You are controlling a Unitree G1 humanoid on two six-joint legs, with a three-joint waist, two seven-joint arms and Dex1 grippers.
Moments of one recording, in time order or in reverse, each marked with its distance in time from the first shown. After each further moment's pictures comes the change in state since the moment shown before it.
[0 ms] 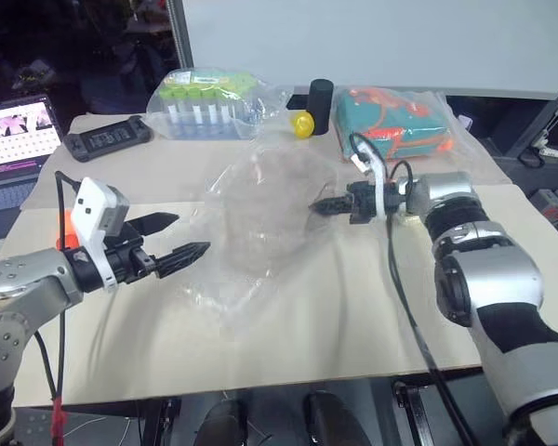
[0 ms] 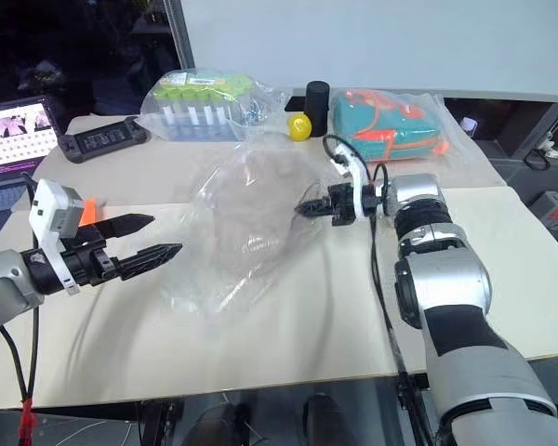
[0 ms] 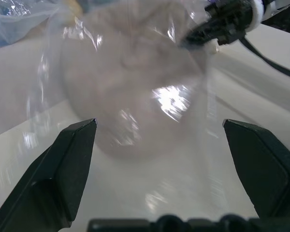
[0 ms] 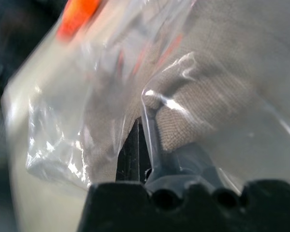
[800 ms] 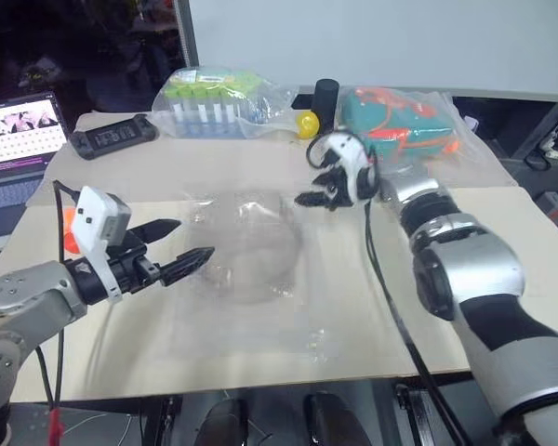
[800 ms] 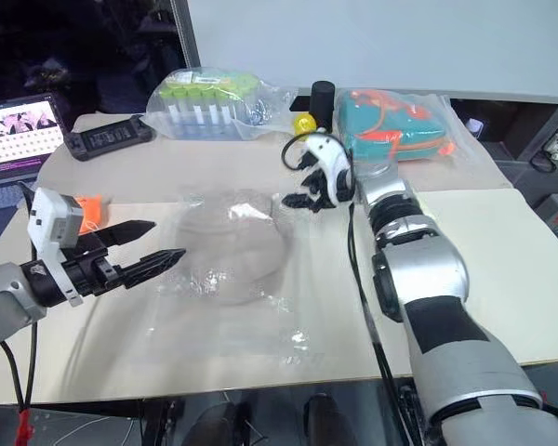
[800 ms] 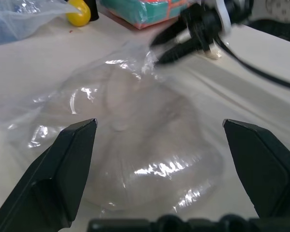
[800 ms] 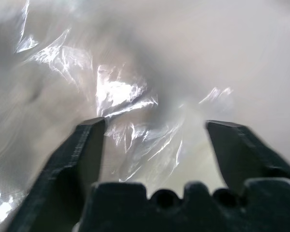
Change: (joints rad) left arm 0.054 -0.008 0.006 -0.078 -0.117 0.018 0.129; right arm -0.086 0.062 -0.132 0.114 -0.156 -0.409 -0.635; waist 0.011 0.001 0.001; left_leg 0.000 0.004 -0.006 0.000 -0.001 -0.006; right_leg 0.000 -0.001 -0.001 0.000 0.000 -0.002
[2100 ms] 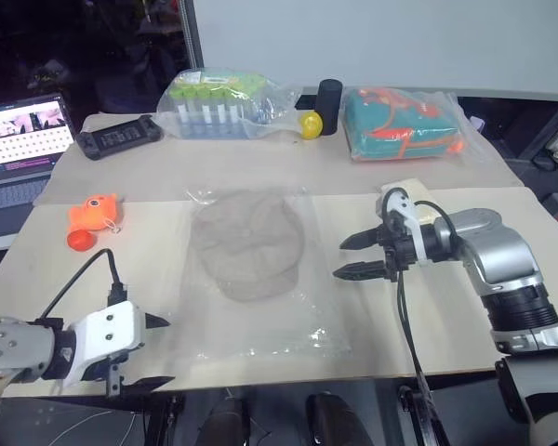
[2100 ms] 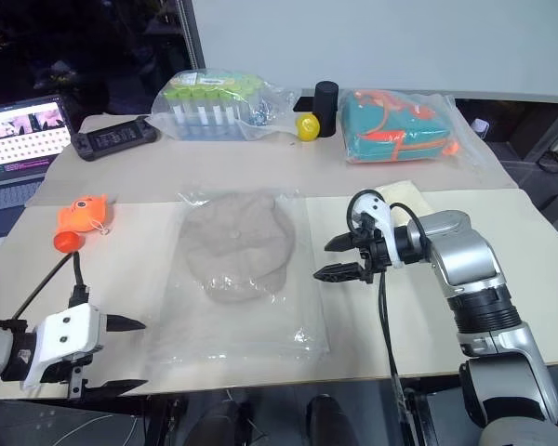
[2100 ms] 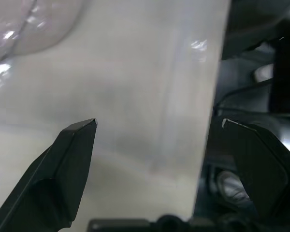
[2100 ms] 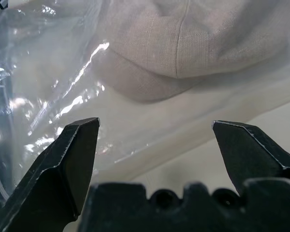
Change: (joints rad) left arm 0.530 0.220 -0.033 0.029 0.712 -0.549 -0.654; right arm 0.729 -0.359 0.118 -1.284 0.347 0.613 0.498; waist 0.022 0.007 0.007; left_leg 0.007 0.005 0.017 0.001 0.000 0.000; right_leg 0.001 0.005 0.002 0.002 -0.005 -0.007
